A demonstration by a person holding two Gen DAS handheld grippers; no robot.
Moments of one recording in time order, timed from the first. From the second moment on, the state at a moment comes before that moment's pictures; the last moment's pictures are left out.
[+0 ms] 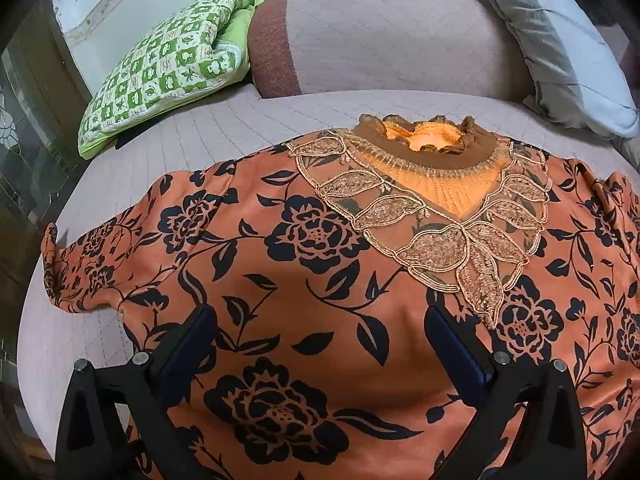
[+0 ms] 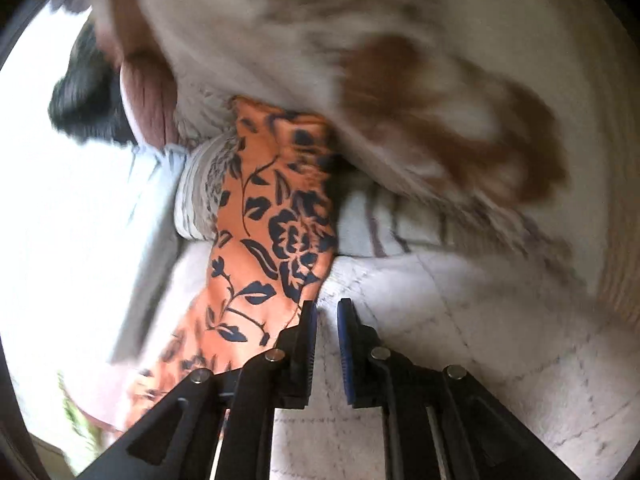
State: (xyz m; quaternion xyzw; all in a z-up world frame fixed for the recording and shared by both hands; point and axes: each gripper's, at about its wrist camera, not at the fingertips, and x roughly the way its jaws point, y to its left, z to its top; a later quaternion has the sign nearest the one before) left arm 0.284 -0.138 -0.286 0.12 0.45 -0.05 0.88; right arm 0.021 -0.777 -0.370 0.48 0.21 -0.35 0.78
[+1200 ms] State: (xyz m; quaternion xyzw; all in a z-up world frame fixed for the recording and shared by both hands) left arm 0.295 -0.103 -0.261 0.07 0.45 -0.04 0.89; right arm 0.161 -0.694 -0.289 0.46 0.17 -0.17 0.85
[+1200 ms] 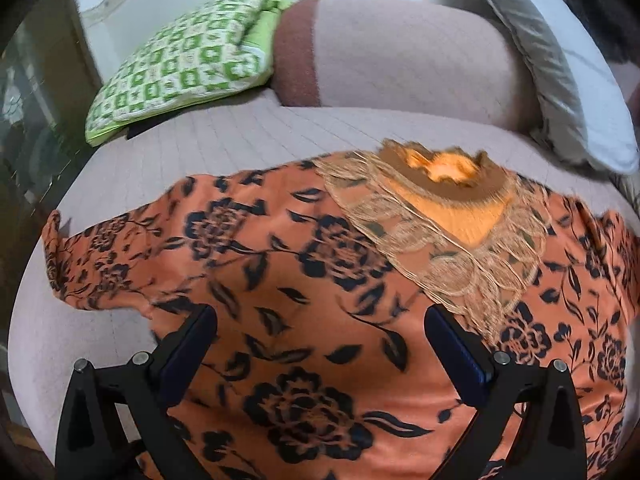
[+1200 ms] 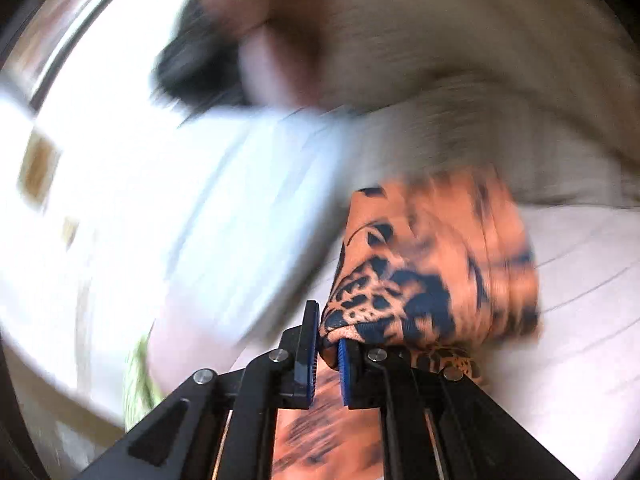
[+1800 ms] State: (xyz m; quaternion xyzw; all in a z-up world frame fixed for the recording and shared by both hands) left arm 0.328 0.038 -0.249 0.00 0.46 0.06 0.88; right arm 0.347 -0.293 -0.346 0.23 0.45 0.05 0.86
